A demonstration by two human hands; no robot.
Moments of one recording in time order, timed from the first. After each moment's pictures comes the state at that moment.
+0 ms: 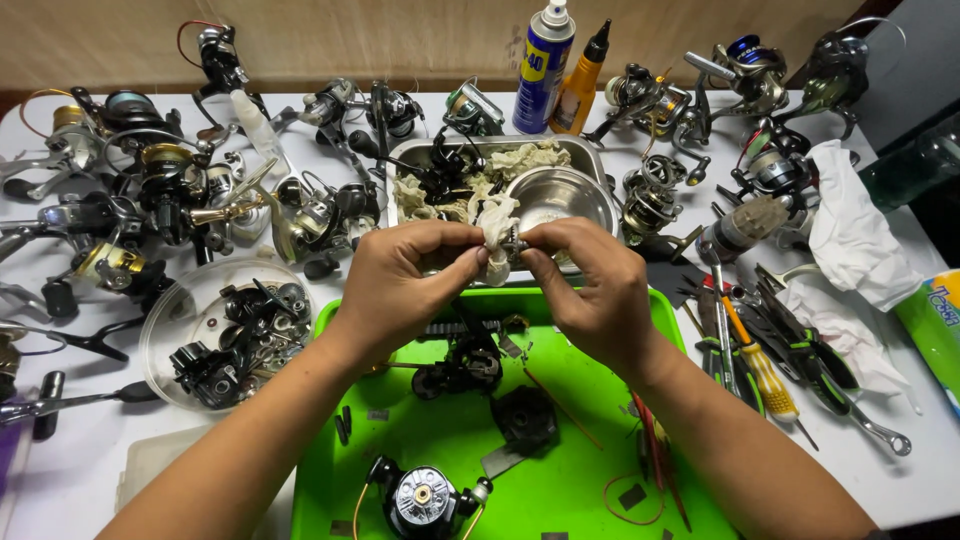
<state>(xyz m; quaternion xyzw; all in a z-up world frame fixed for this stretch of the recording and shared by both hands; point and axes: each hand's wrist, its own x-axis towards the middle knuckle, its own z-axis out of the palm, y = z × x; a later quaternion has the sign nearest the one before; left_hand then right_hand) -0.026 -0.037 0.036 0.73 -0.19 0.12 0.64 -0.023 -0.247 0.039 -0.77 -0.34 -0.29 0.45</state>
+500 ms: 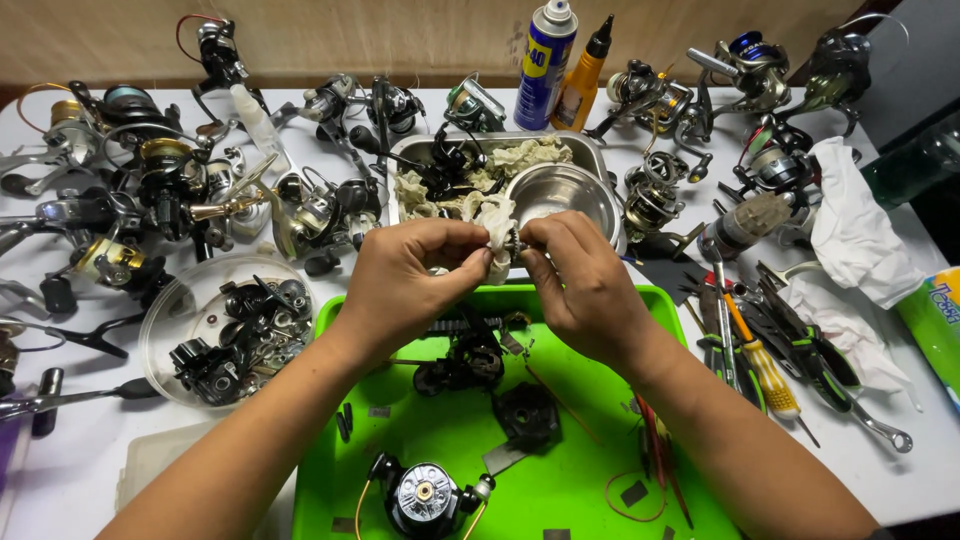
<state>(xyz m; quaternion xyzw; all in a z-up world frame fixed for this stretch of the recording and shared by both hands) -0.024 -0.040 0.026 0.73 -0.19 0.13 0.64 -0.013 -0.253 0.026 -0.80 -0.40 -0.29 0.34</state>
